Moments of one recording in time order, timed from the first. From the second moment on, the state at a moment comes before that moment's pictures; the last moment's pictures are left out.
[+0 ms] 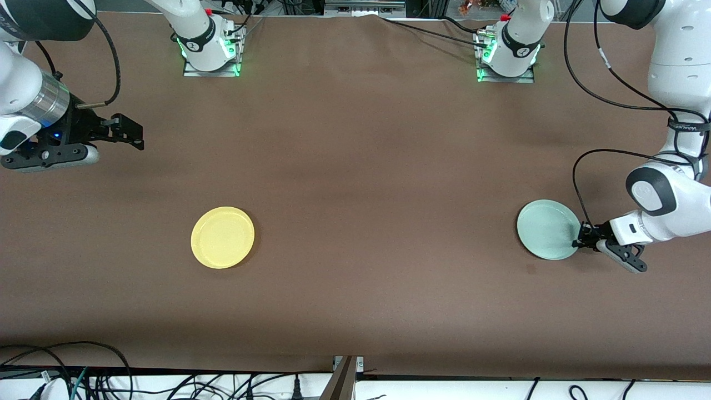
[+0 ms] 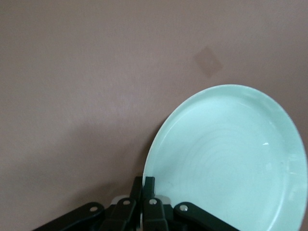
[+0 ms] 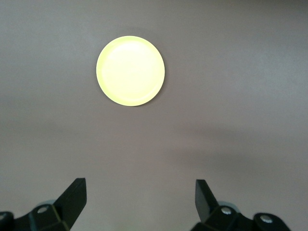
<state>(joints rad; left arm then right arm) 0.25 0.69 0.02 -1.66 -0.37 2.30 1.07 0.21 0.07 -0.10 -1.62 0.01 1.63 -0.04</state>
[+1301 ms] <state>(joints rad) -0.54 0.50 0.00 -1.50 0.67 1.80 -0.21 0.21 0.29 -0.10 -1.63 0.01 1.83 -0.05</state>
